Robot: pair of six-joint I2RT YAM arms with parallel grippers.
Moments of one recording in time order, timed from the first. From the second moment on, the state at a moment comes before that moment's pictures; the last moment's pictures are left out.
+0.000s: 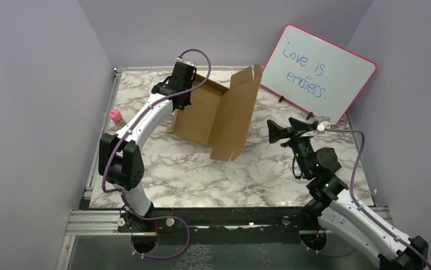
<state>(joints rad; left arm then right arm) -0.43 1.72 1.56 -0.63 -0.37 -0.12 0.63 0.58 0.39 0.41 0.35 0.22</state>
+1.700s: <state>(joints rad) -0.13 1.03 0.83 -0.37 -0.01 -0.35 0.66 1.26 1.32 -0.31 -0.05 0.11</state>
